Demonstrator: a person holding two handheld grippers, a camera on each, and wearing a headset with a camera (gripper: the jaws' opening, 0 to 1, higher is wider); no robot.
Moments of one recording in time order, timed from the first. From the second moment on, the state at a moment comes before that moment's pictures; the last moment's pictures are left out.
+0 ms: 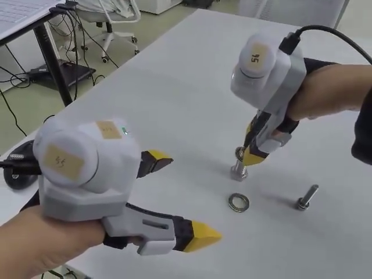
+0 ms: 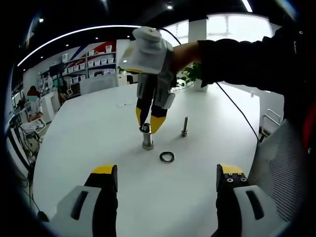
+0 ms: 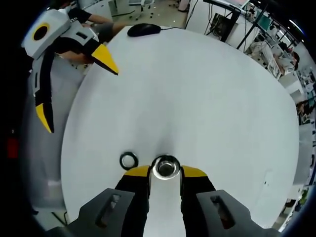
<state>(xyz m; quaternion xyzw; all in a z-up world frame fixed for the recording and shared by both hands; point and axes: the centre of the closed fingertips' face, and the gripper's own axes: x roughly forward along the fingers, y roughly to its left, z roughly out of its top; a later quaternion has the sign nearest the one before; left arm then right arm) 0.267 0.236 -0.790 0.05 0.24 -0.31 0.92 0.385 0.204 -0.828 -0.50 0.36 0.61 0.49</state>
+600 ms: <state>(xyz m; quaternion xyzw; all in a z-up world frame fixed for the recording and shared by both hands) 0.268 0.236 -0.792 0.05 0.25 -0.30 0.92 0.384 0.201 -0.847 -0.50 0.38 0.62 0.47</state>
